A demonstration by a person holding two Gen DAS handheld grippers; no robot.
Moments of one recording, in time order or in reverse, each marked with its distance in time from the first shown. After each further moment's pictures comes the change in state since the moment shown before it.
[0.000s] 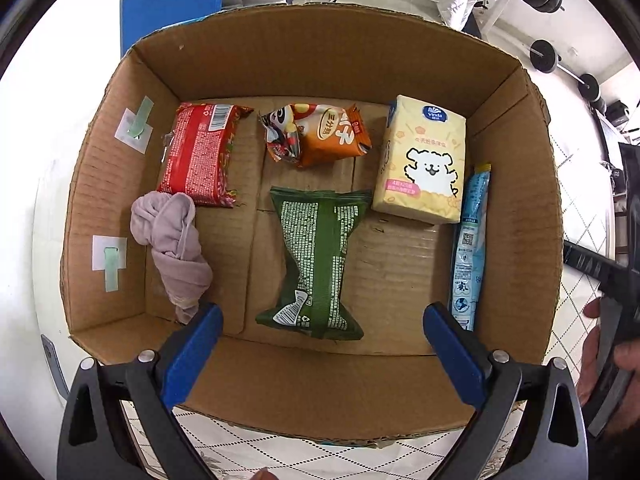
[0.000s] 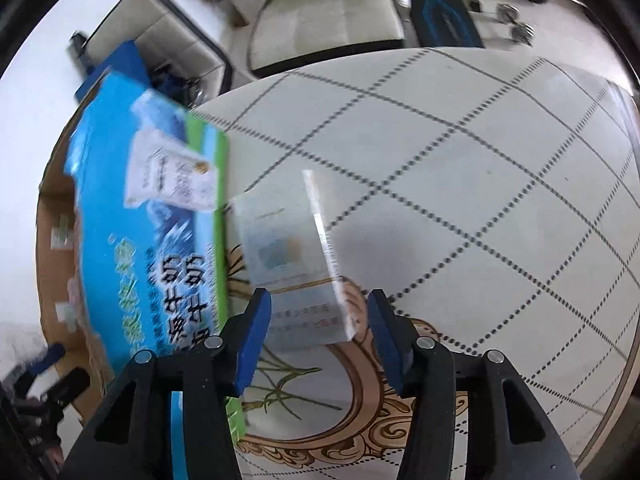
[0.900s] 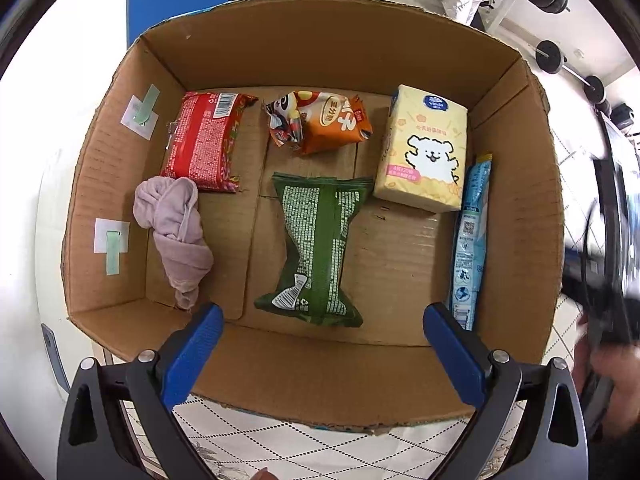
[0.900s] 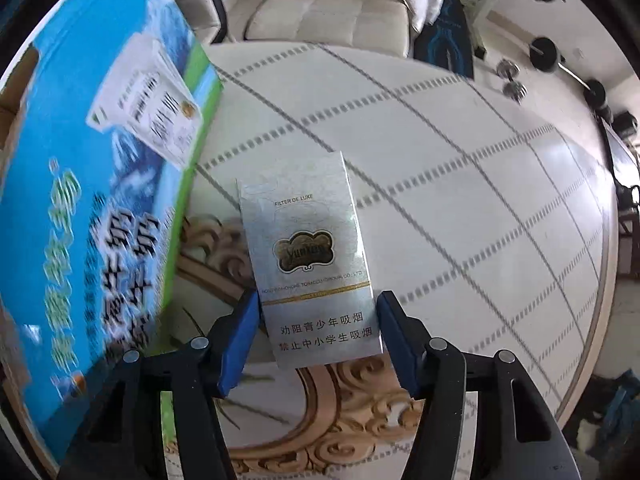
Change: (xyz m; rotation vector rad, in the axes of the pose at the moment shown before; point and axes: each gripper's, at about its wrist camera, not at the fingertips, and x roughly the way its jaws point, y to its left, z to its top) left arm -0.001 -0.001 -0.008 -0.010 0.005 0.007; right arm 0.008 -0.013 -0.004 -0.021 0.092 -0.260
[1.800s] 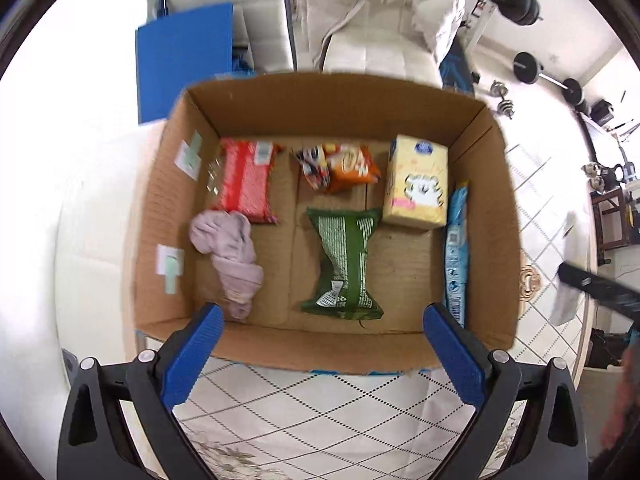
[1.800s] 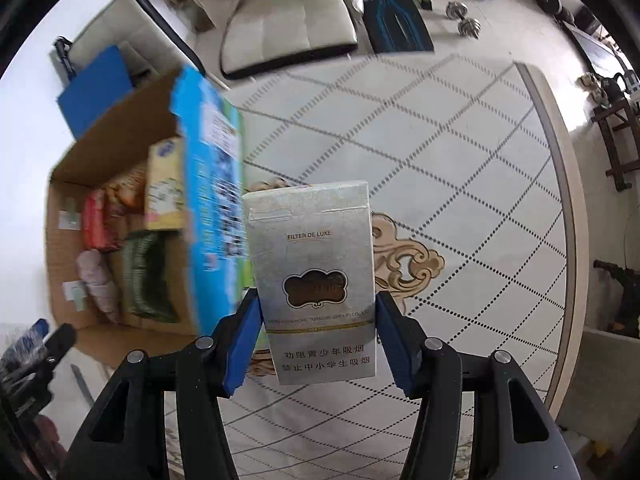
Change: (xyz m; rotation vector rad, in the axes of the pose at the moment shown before) left arm -0.076 0.034 -0.008 0.068 -0.127 -0.019; right arm -0.147 0.006 -0.065 0.193 -0.124 0.197
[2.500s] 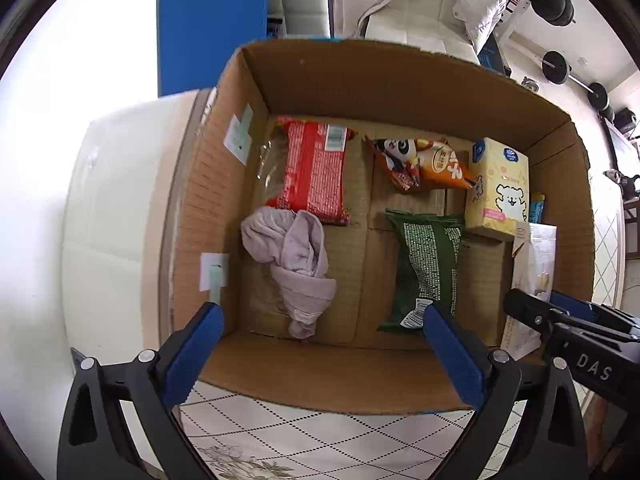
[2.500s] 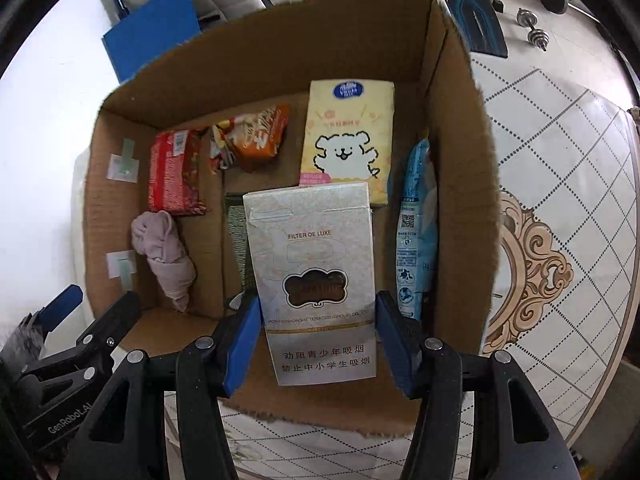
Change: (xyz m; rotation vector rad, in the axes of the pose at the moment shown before) left arm 0.055 0.065 0.016 -0.065 0.098 0.036; right arm 0.092 0.141 0.009 -0.101 0.169 0.024
